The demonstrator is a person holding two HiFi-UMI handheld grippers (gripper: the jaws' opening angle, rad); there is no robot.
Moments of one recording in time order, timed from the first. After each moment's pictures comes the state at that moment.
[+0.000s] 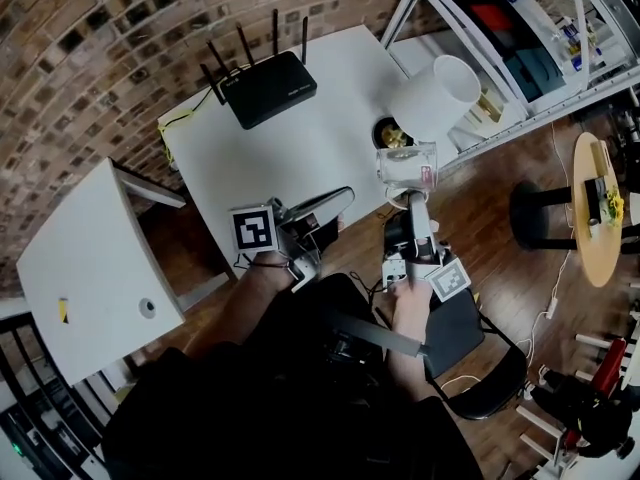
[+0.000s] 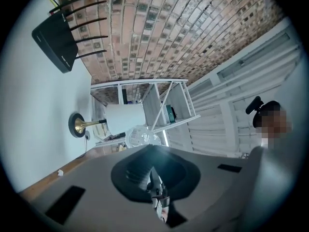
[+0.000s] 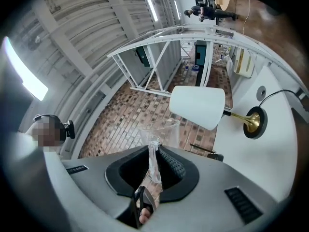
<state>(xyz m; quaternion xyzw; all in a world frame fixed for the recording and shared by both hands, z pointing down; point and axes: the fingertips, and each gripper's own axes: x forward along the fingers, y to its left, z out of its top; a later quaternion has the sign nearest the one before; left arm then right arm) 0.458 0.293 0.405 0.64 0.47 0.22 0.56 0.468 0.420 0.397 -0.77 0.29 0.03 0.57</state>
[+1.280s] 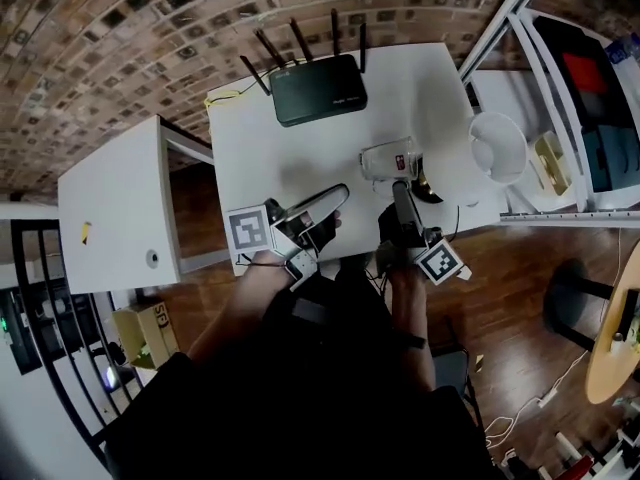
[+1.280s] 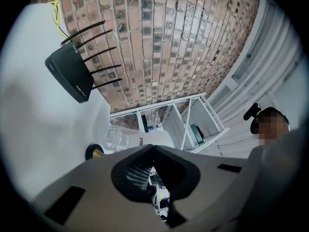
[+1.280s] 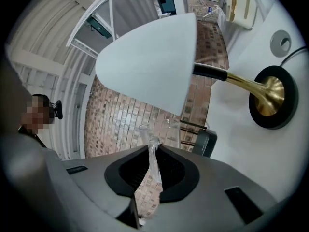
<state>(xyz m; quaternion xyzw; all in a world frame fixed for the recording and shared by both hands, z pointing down) 0.571 0.313 0.440 0.74 0.30 0.17 0.57 0.632 0.407 0.503 -0.69 0.40 -0.14 0.59</state>
